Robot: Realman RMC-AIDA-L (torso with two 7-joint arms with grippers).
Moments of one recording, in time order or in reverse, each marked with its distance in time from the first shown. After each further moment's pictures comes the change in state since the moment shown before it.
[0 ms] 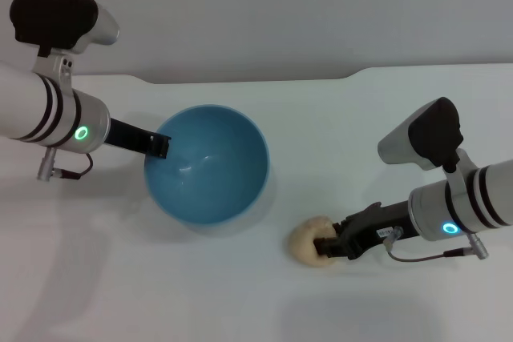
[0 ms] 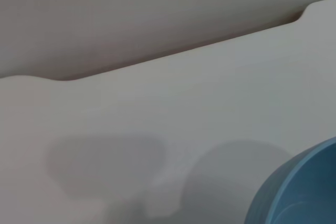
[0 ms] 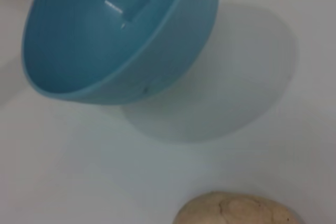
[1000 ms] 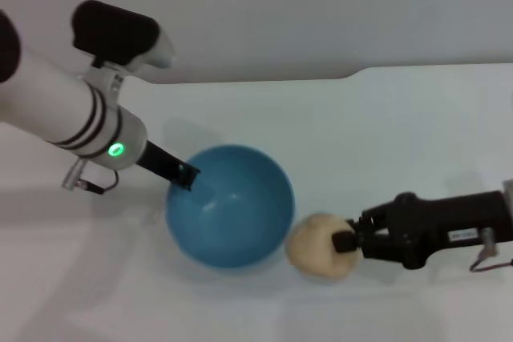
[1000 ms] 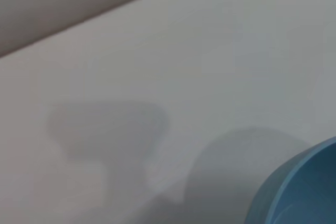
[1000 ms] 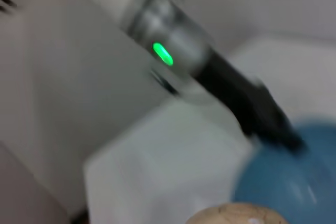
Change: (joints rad) left arm -0.081 -0.003 0.151 0.009 0.016 -0.121 -0.005; right arm -0.190 -0.012 0.462 -0.278 0.113 -0.748 -0.284
